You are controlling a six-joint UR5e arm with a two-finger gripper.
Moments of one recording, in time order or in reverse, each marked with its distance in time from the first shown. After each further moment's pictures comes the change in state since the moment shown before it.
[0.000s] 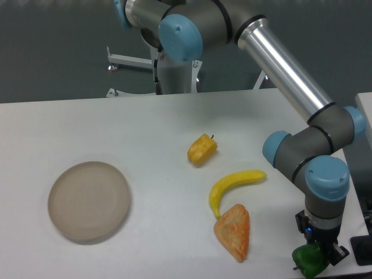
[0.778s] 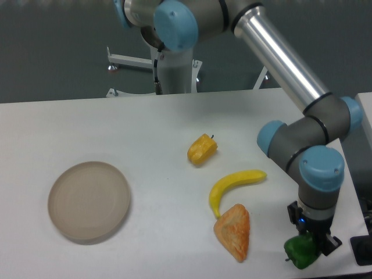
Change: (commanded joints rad) arm -0.038 0.227 -0.270 -0.034 -0.008 -0.126
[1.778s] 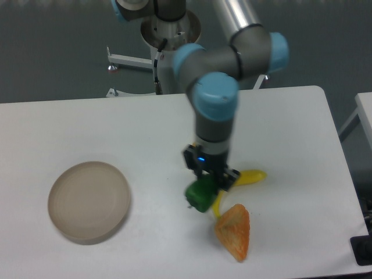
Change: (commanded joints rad) arm -0.276 0.424 -0.506 -0.037 -0.071 -0.742
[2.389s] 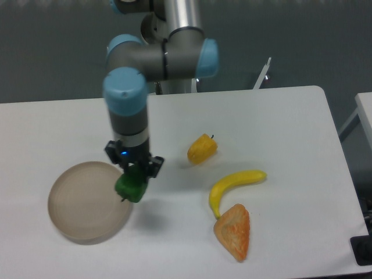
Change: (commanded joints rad) arm -0.189 -0.069 -0.032 0.092 -0.002 -0.289
